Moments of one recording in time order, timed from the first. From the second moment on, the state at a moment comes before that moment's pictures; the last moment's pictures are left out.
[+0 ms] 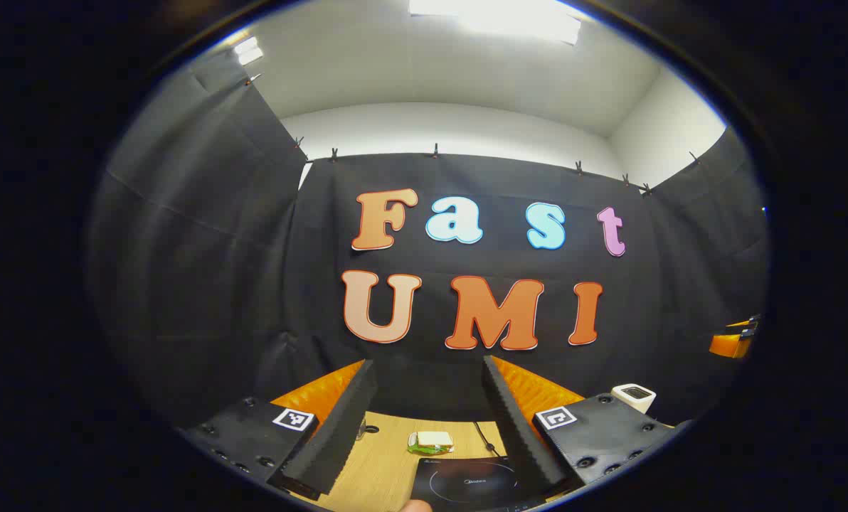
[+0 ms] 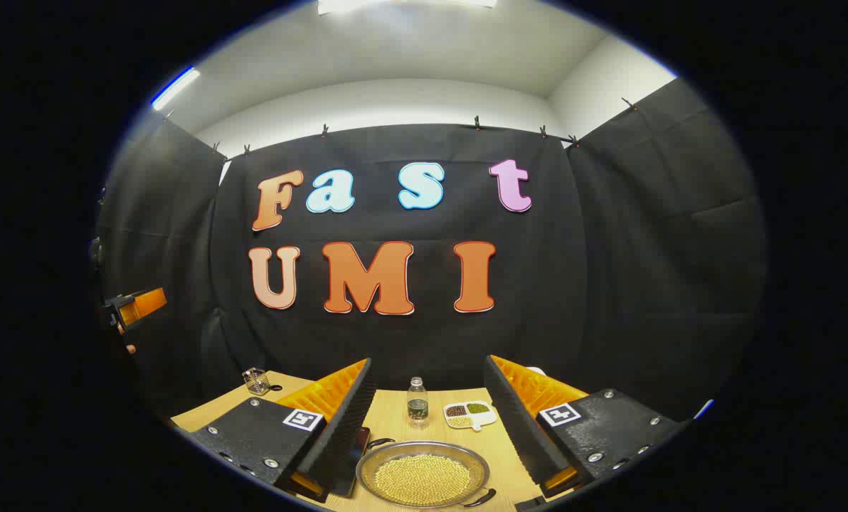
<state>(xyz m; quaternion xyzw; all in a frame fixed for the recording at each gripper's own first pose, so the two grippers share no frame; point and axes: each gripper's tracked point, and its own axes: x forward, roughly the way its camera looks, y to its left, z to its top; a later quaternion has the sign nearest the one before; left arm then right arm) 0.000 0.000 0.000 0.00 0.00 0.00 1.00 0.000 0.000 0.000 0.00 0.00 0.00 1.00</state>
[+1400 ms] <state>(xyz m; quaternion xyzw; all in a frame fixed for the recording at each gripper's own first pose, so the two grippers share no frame) -0.002 0.004 -0.010 0.00 0.02 0.01 1.00 -0.003 0.010 -0.008 0.01 -0.01 0.04 1.00</state>
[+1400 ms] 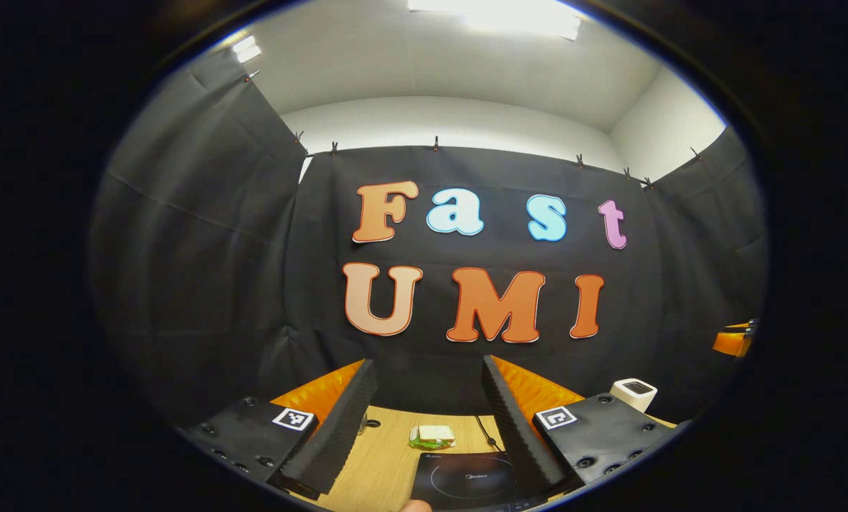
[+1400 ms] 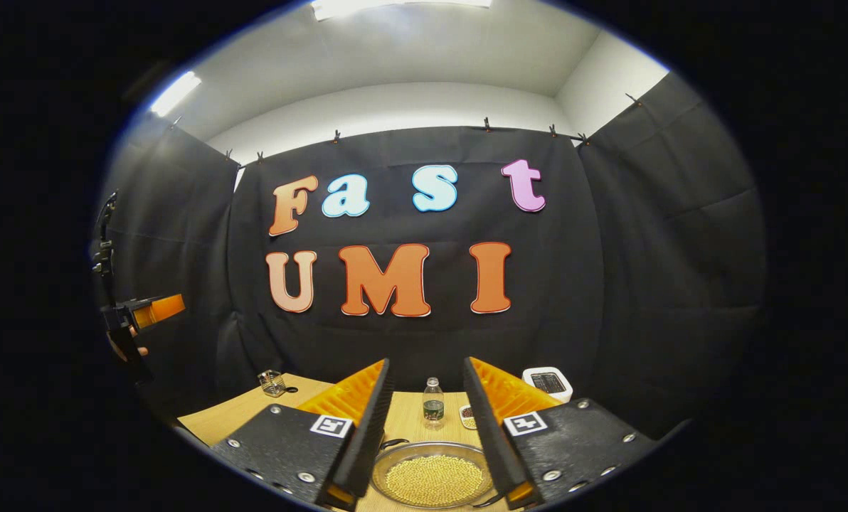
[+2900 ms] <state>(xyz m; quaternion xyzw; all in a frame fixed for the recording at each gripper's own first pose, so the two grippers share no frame) -0.006 -0.009 -0.022 0.01 0.03 -0.01 1.00 -0.053 0.009 -0.245 0.01 0.19 0.07 0.98</state>
